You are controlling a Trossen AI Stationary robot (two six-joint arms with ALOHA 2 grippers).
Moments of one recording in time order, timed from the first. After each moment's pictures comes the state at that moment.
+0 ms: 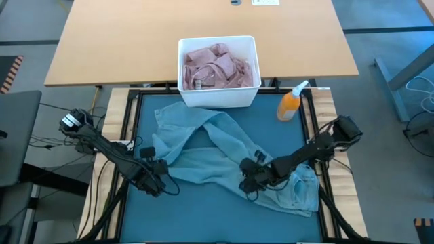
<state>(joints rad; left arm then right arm) -0.62 1.37 0.85 -1.13 -0.33 -0.83 0.44 1.65 0.90 -0.28 0.54 0.78</state>
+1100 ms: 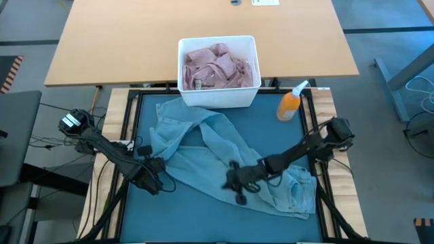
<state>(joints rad) -0.63 1.37 0.65 -0.96 -0.40 -0.88 0.35 1.74 0.90 0.29 0.07 0.29</state>
